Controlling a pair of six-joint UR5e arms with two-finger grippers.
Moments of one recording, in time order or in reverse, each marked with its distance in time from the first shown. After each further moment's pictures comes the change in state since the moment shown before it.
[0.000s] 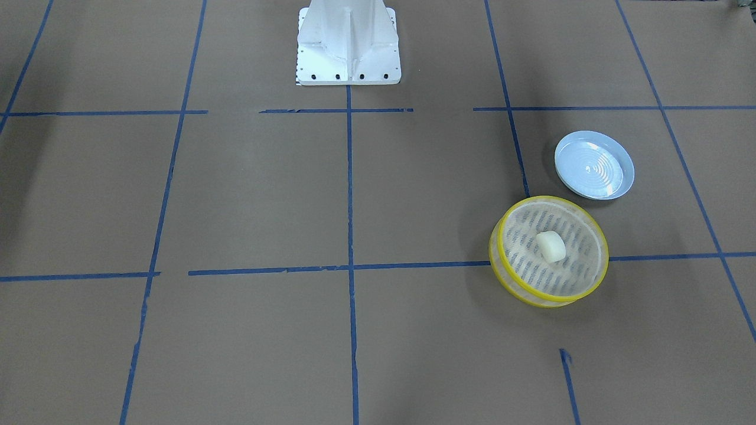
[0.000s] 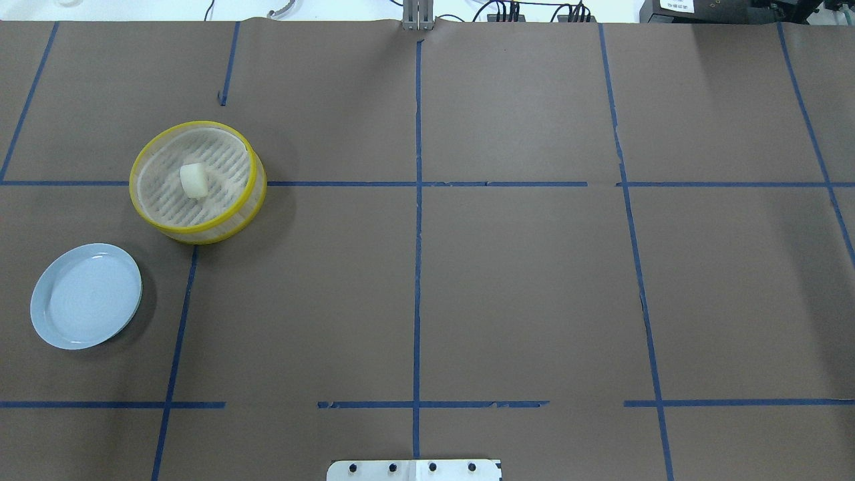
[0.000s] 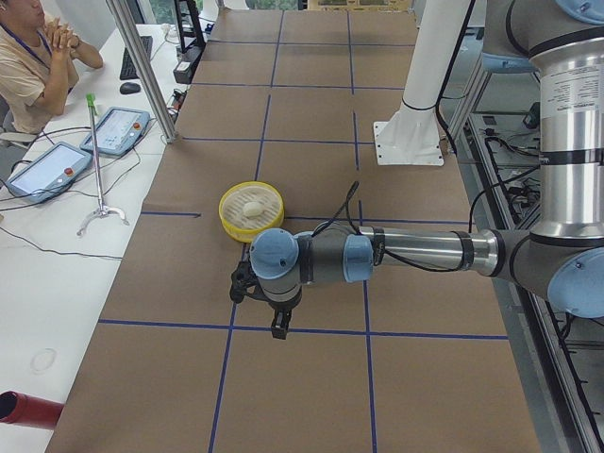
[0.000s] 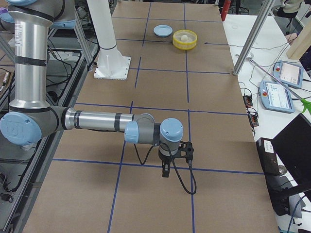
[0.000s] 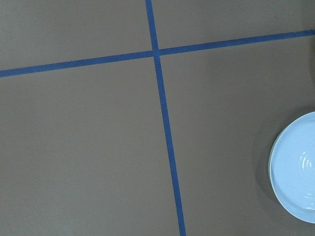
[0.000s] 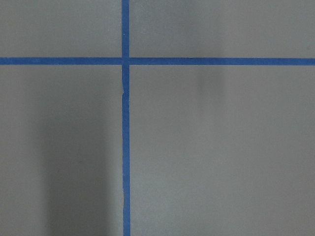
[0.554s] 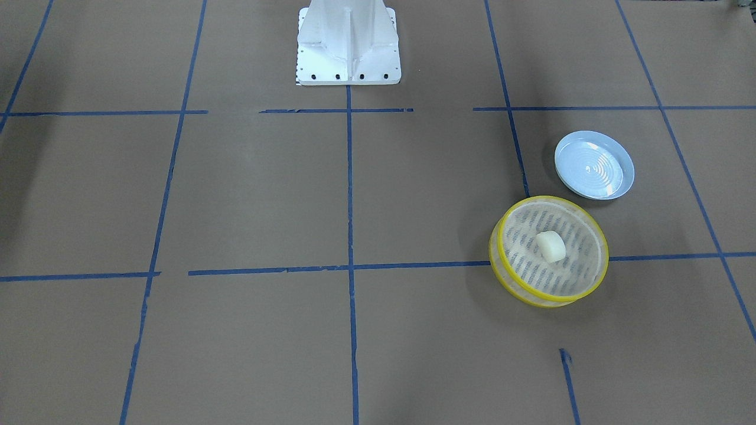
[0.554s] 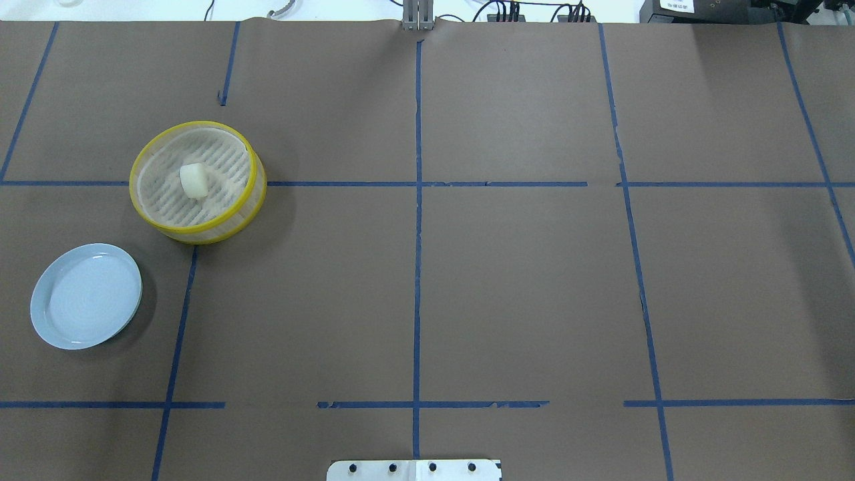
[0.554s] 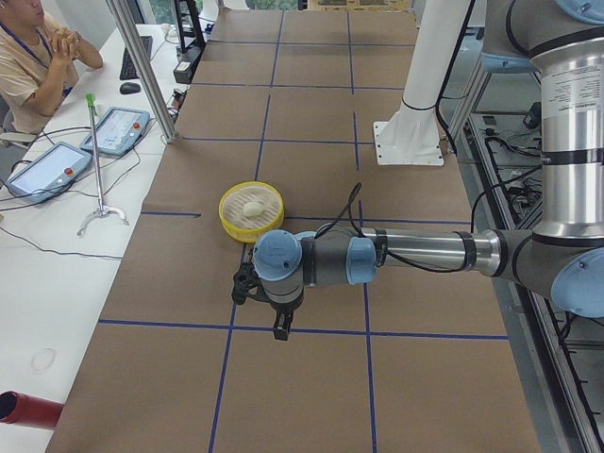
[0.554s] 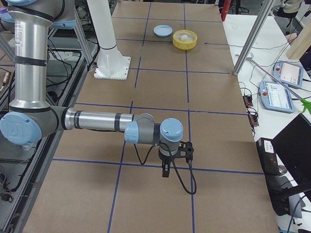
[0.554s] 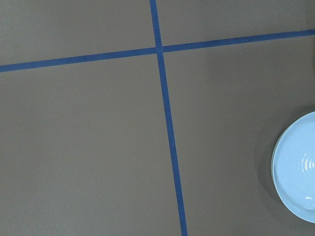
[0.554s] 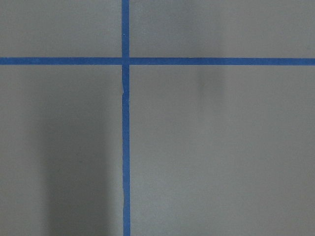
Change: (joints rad) left arm -0.001 0.007 -0.002 -0.011 0.064 -0.021; right arm 0.000 0.000 0.000 0.000 0.000 0.000
